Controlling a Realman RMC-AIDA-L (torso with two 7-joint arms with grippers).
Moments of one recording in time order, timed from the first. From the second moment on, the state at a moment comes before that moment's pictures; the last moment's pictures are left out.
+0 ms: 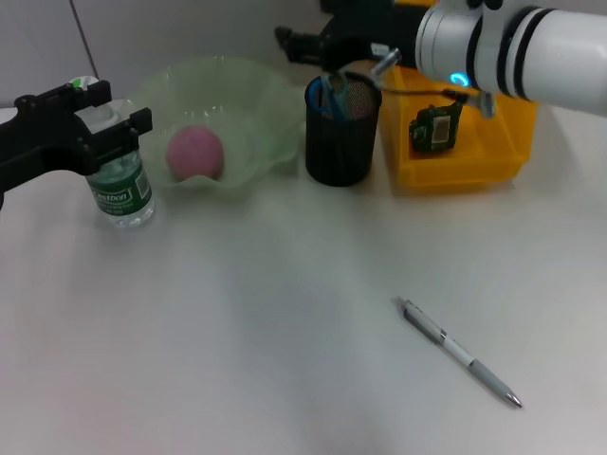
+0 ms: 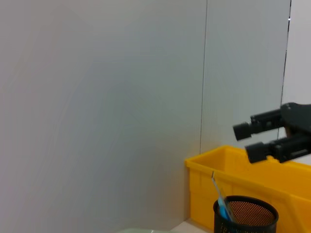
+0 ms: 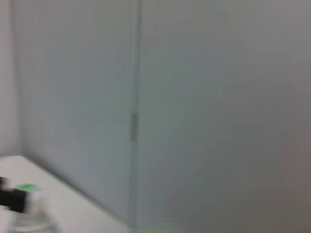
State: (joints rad) left arm -0.38 -2.05 1.05 0.92 1.54 1.15 -1.40; right arm 0.55 2.08 -1.53 -1.19 -1.95 -0.57 2.08
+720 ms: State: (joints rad) left arm -0.38 -2.05 1.05 0.92 1.54 1.14 -1.39; right arm 0.63 2.08 -1.34 -1.51 -2.41 -1.42 2.81
